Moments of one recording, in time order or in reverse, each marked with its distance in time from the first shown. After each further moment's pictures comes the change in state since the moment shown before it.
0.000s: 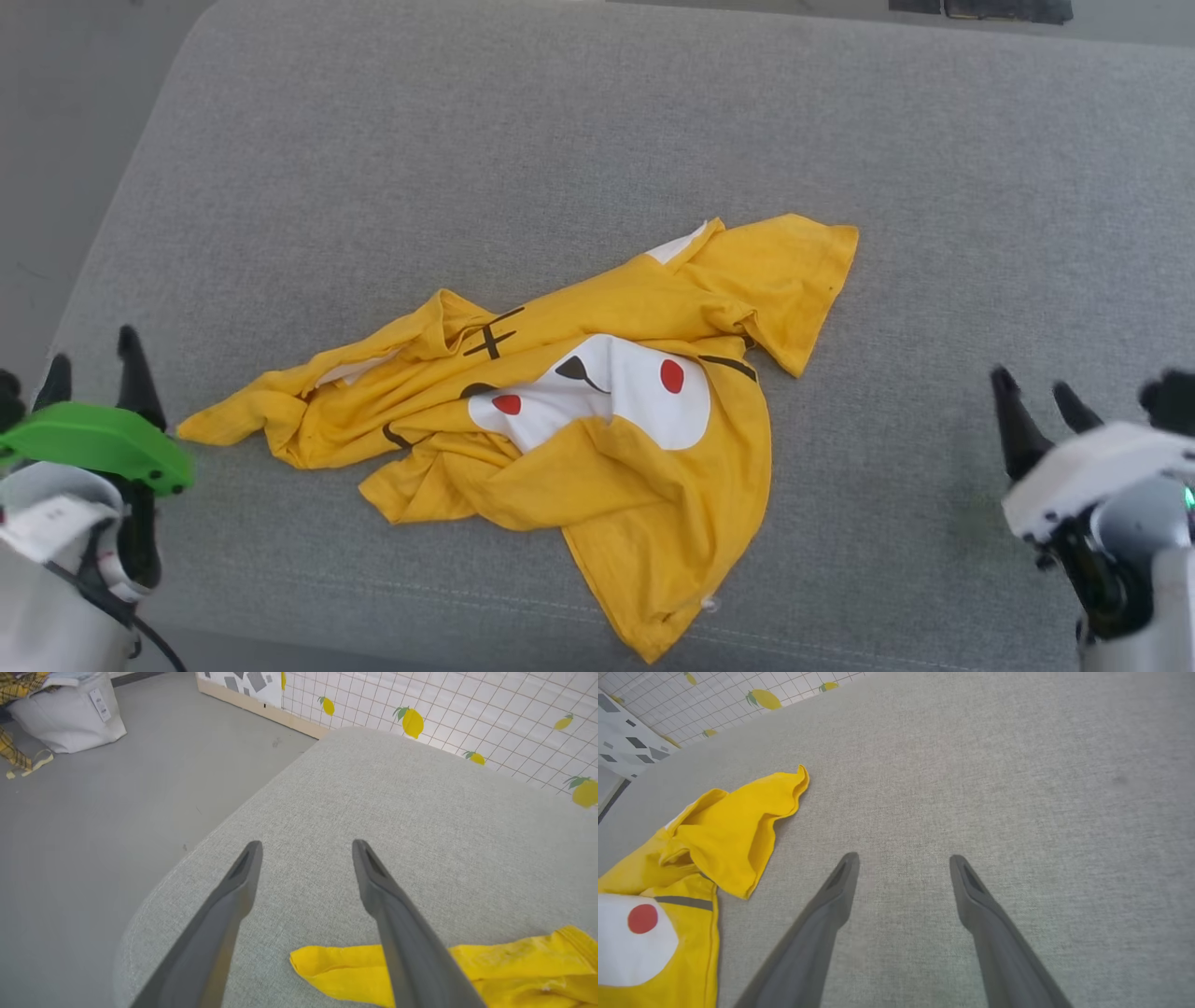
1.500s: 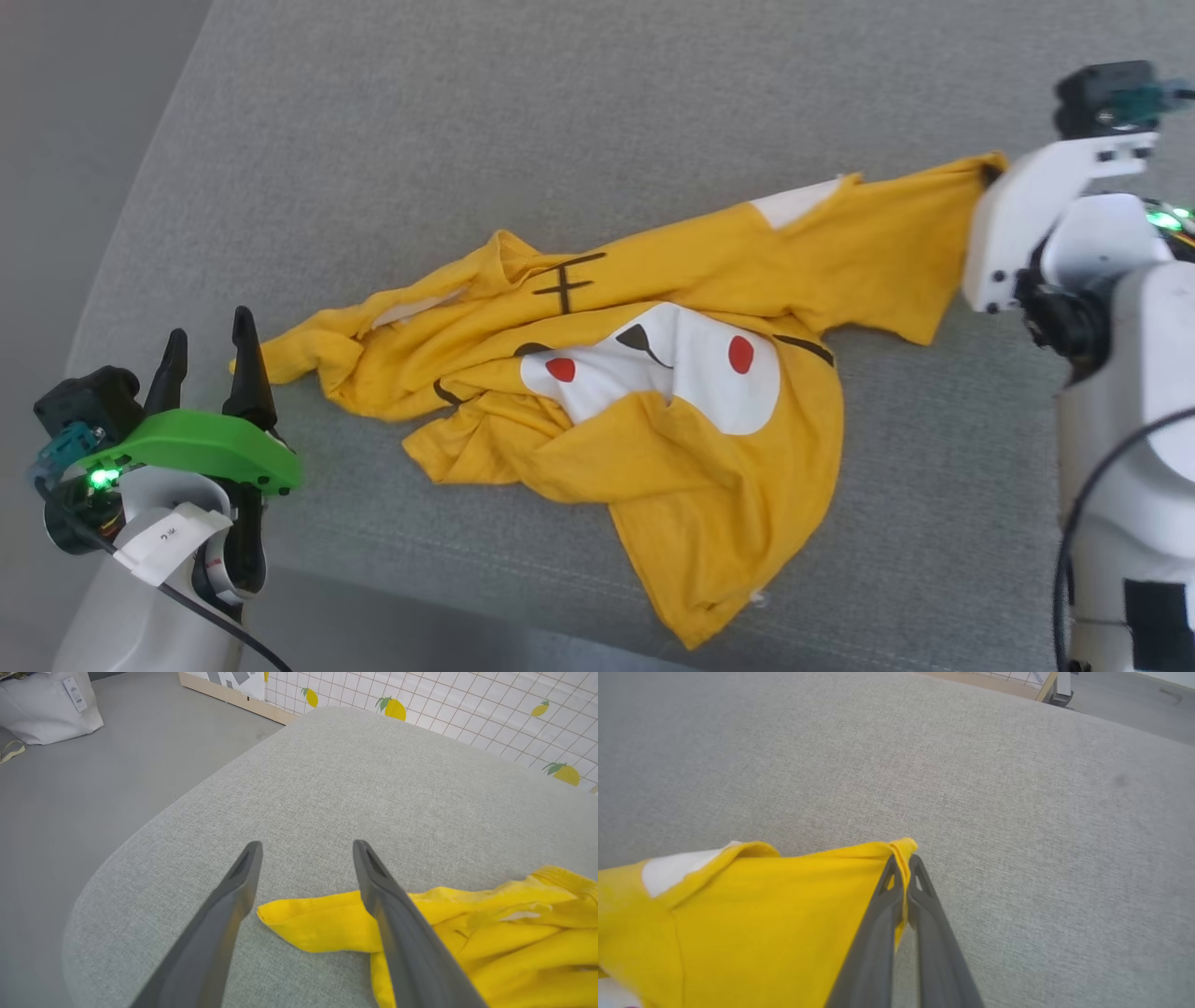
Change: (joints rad) left arm 0.031 -0.250 0.180 -0.036 0.289 -0.148 -0.026; right arm -0.507 0.003 0.093 0.174 -0.362 -0.004 0.347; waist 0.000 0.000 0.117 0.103
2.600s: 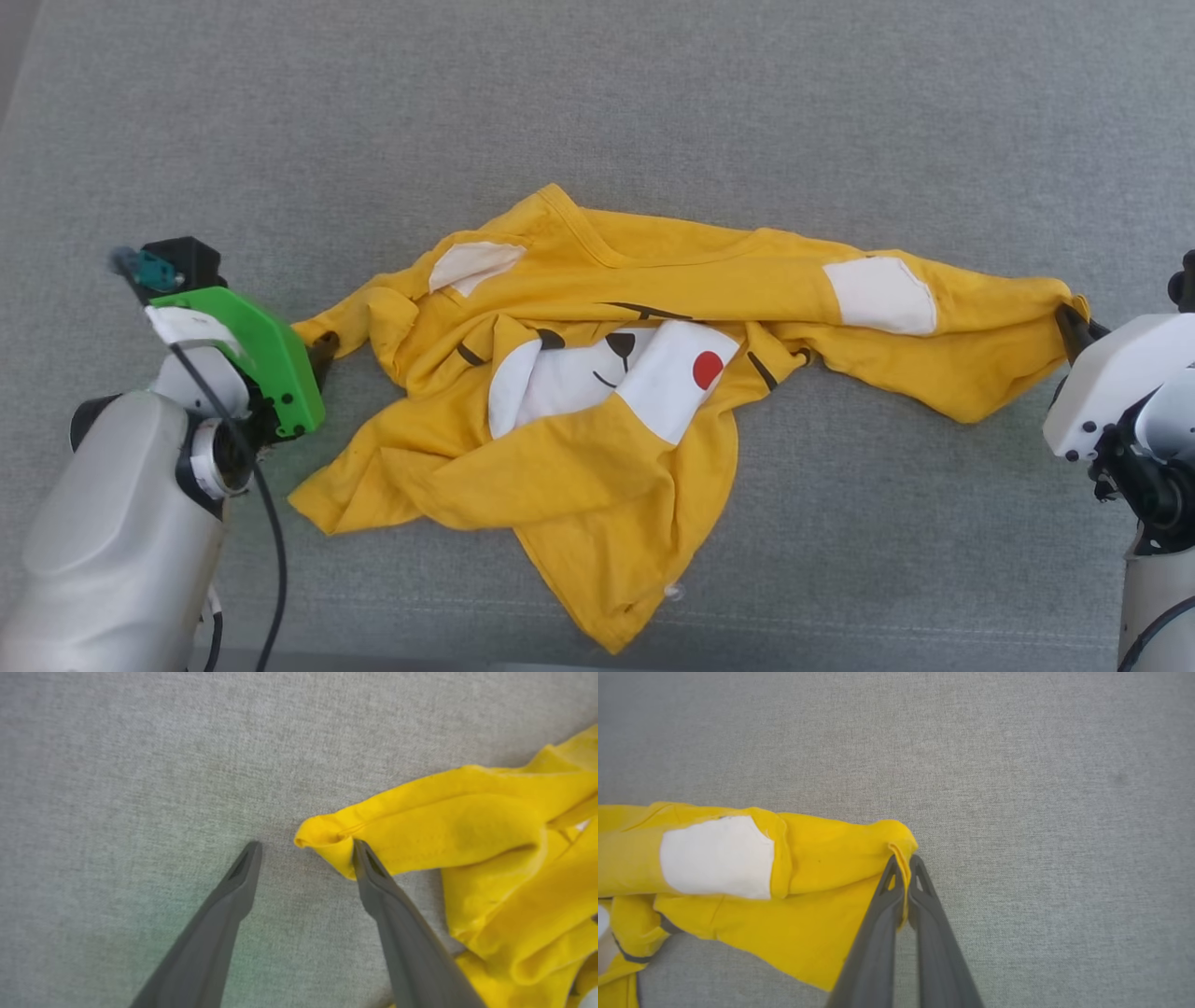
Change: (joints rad) left arm -0.214 0.086 -0.193 0.041 -0.069 0.038 0.789; right arm 0.359 -0.002 -0.134 -0.322 0.188 0.000 0.022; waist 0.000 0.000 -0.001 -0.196
